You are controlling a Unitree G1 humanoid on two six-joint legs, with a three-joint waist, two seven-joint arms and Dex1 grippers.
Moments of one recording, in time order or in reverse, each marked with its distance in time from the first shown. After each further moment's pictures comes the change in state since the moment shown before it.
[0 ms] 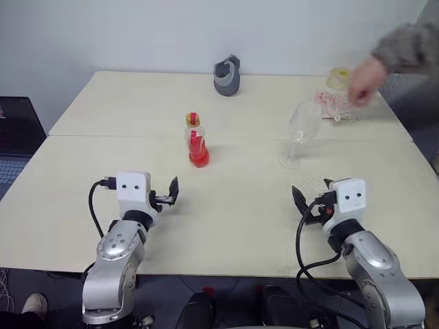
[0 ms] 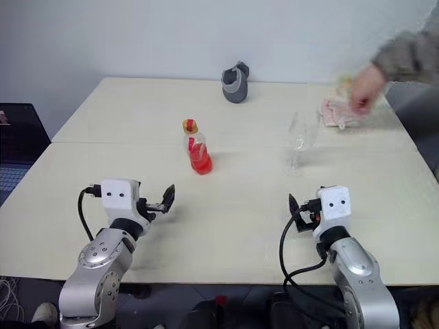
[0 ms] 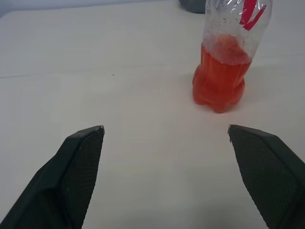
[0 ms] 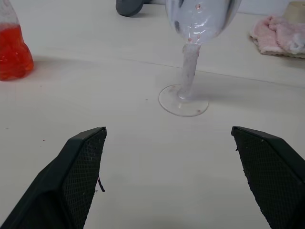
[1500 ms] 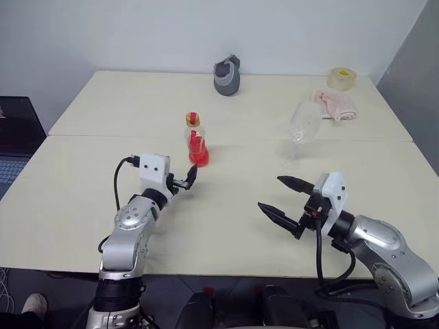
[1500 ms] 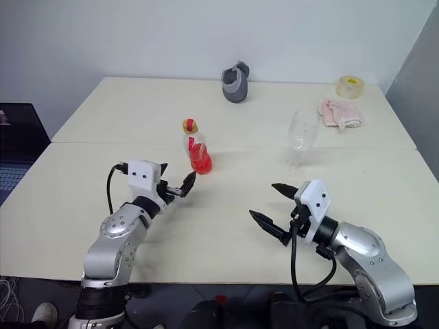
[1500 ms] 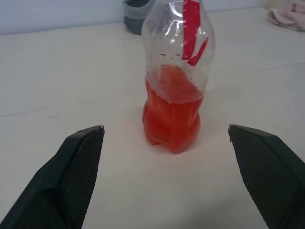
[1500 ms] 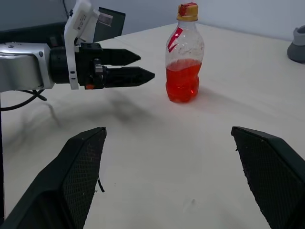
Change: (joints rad) left arm -0.234 0.056 -0.088 0.377 -0.004 -0.247 -0.185; right arm -0.167 -0.248 0.039 0.114 0.310 -0.118 0.460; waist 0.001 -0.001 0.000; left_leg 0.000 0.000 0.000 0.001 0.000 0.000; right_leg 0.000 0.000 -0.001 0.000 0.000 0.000
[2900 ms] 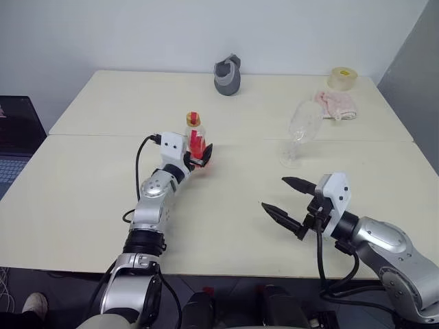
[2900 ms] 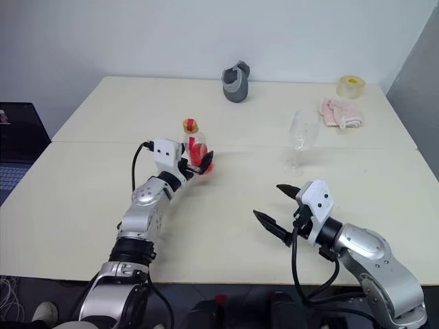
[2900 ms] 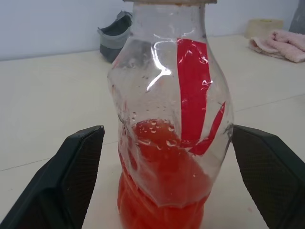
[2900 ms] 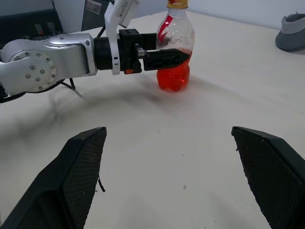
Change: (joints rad) left arm -0.366 -0.062 -0.010 0.643 0.034 -0.394 -0.055; right arm 0.054 -0.070 -0.013 -0.089 0.054 0.053 -0.092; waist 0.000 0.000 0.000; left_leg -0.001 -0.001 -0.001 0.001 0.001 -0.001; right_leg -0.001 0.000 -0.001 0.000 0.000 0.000
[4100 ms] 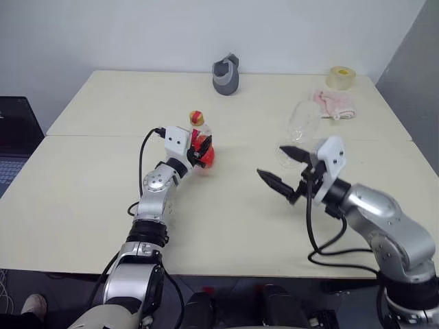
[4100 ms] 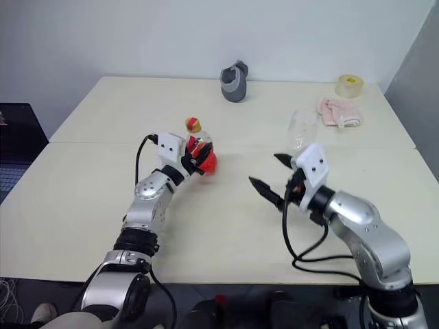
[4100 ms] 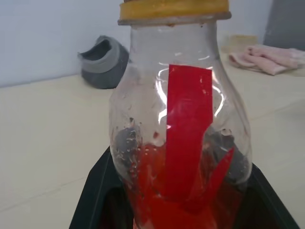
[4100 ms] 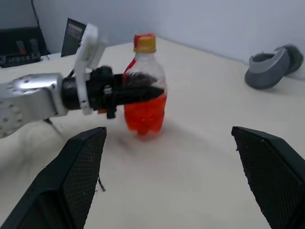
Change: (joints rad) left arm -0.042 0.029 -0.022 -0.001 -0.008 -0.038 -0.150; right arm -0.391 0.076 0.029 0.194 0.006 0.078 -0.110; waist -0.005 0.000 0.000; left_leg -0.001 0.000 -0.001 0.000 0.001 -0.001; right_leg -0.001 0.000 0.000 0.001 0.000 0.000
